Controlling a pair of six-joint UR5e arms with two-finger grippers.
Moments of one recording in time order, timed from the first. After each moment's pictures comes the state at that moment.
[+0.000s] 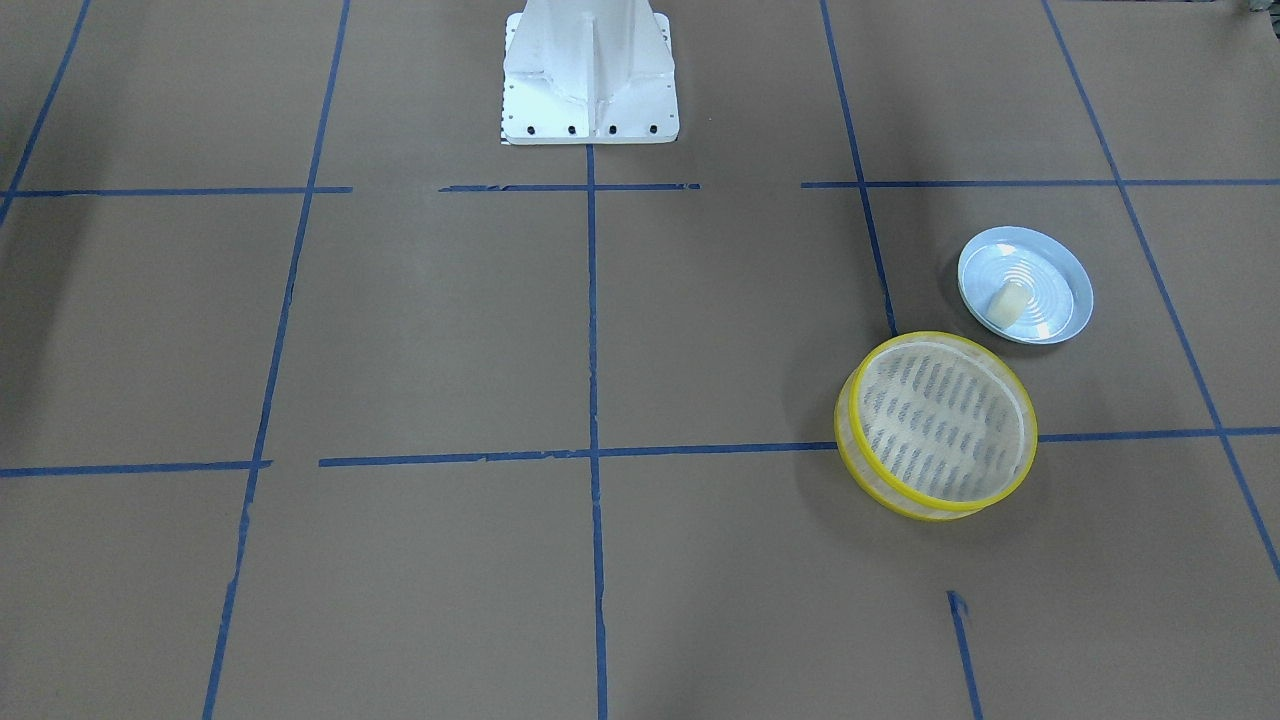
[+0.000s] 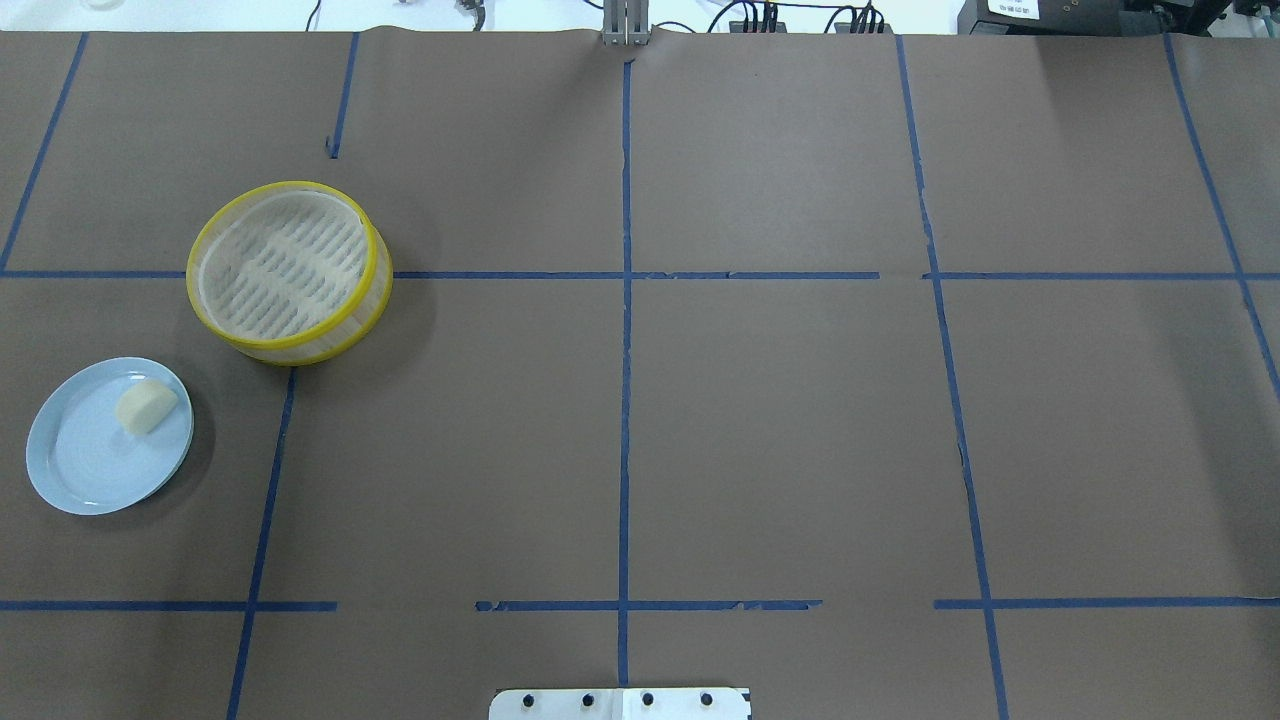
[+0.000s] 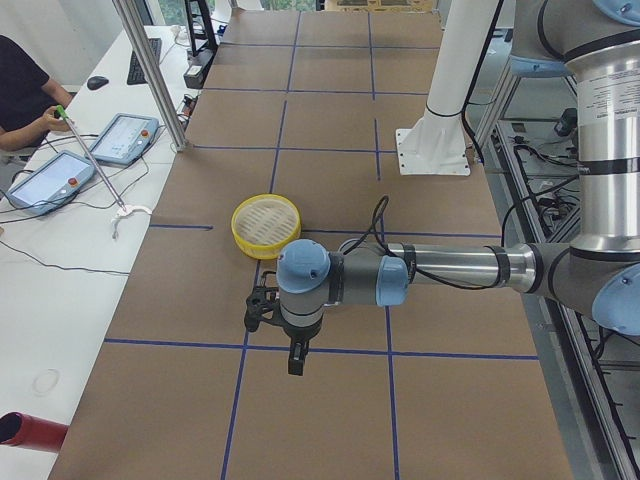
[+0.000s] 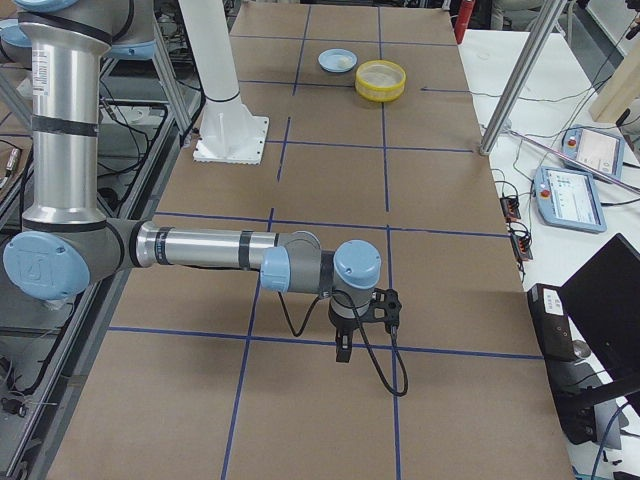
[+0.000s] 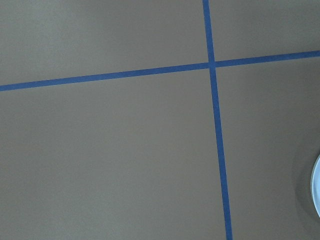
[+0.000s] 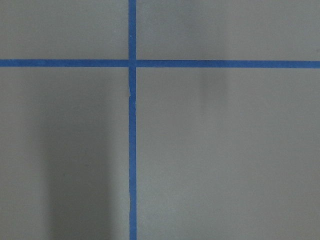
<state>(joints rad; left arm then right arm) -1.65 -1.42 -1.75 -1.57 -2.30 0.14 1.56 -1.66 1.66 -1.59 2.29 0.00</state>
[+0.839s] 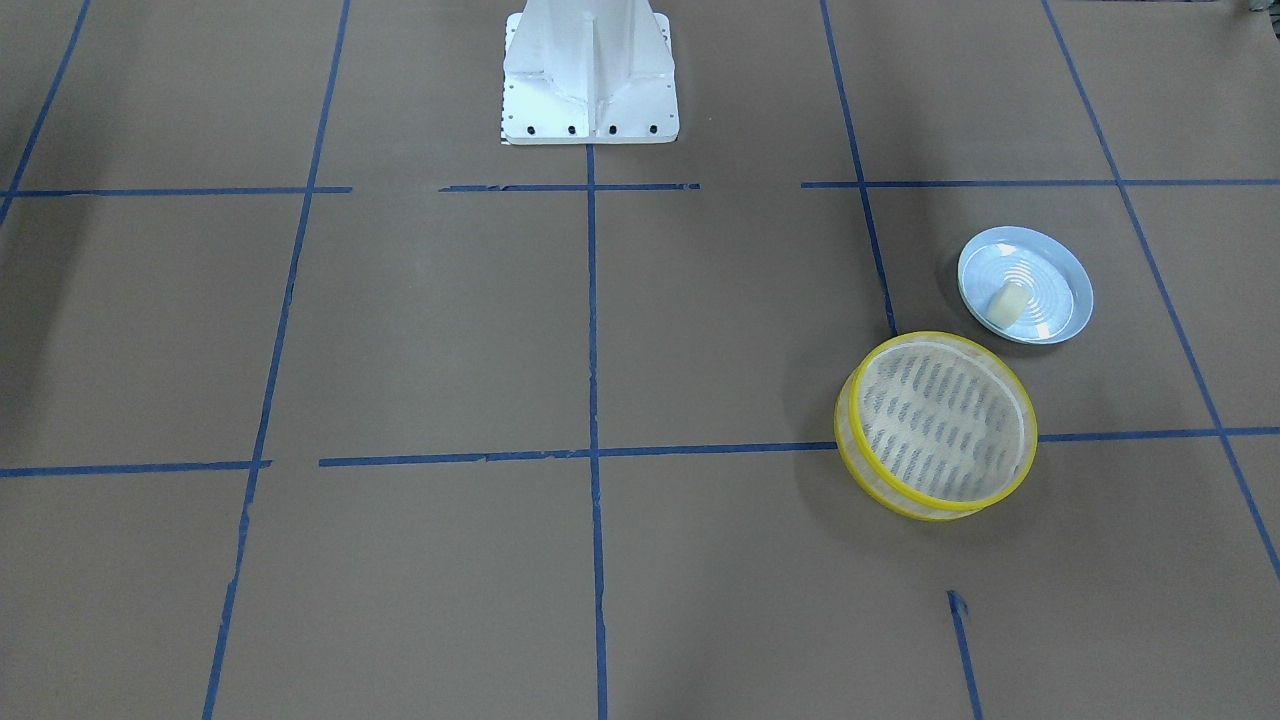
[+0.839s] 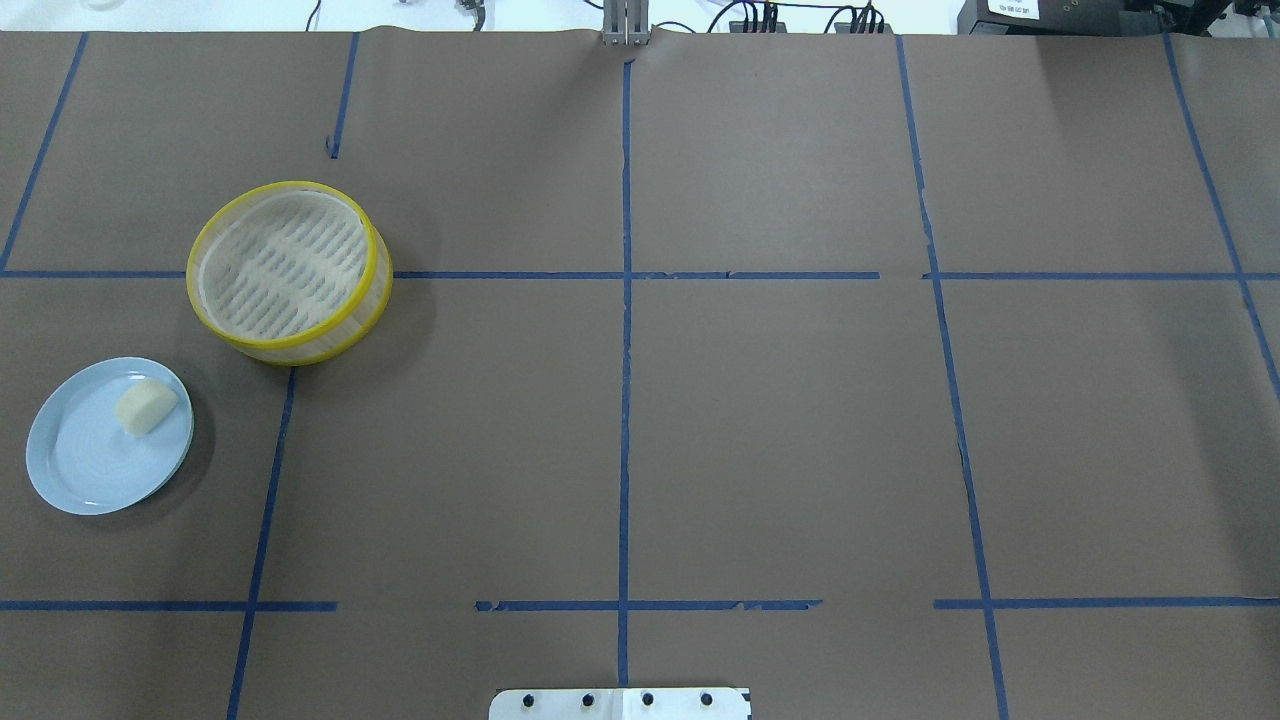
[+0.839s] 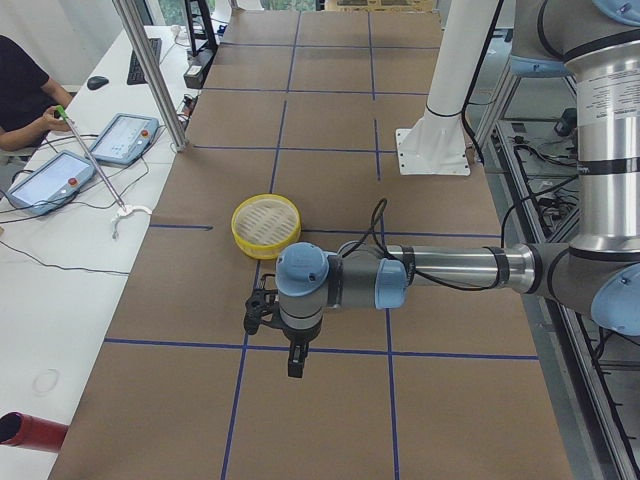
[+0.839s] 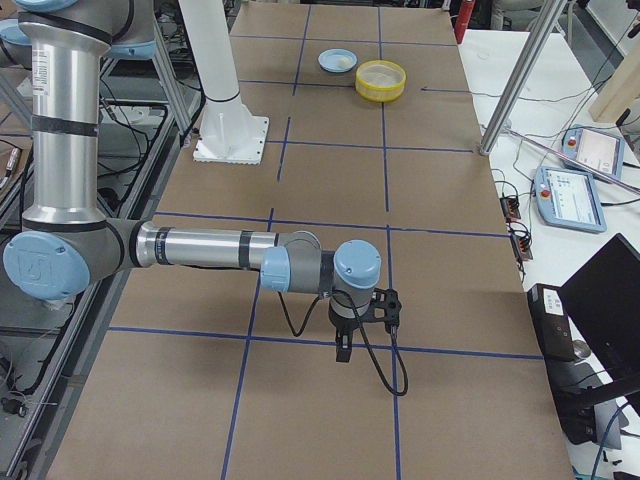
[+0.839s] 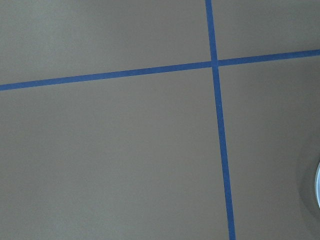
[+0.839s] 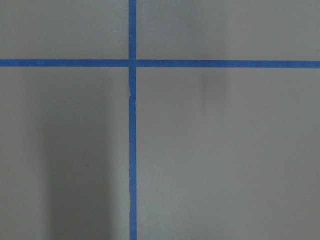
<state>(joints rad) -1.65 -1.43 -1.74 -1.58 -2.30 0.14 1.56 -1.66 1.66 -1.59 2.29 0.00</state>
